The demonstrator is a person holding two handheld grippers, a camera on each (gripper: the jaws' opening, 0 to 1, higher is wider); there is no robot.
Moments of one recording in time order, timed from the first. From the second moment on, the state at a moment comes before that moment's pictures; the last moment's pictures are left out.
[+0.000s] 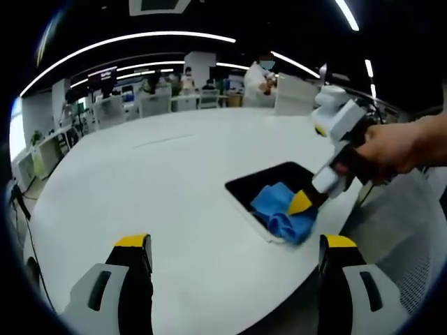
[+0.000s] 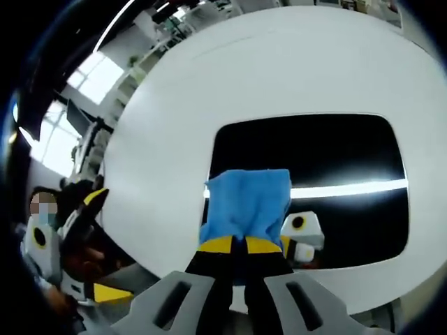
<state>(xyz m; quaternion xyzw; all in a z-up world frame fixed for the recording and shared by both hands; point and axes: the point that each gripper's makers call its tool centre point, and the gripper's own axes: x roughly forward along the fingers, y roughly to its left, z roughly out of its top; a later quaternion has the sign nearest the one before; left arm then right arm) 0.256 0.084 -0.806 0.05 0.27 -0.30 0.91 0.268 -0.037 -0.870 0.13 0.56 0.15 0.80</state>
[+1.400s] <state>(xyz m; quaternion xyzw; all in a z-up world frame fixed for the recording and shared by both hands) 0.255 0.087 -0.809 0.06 0.27 -0.29 0.91 0.272 -0.015 -0.867 0.10 0.55 0.17 0.81</state>
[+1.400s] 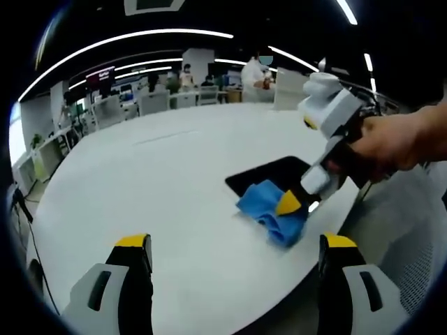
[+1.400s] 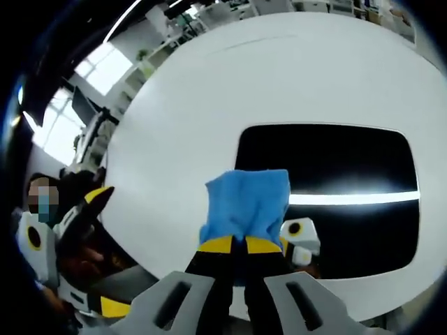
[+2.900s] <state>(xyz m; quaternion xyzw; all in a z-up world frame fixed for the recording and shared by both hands) 0.257 0.089 -0.809 0.04 0.27 -0.29 0.92 0.353 -0.018 -0.870 0.05 0.55 0.18 0.81</state>
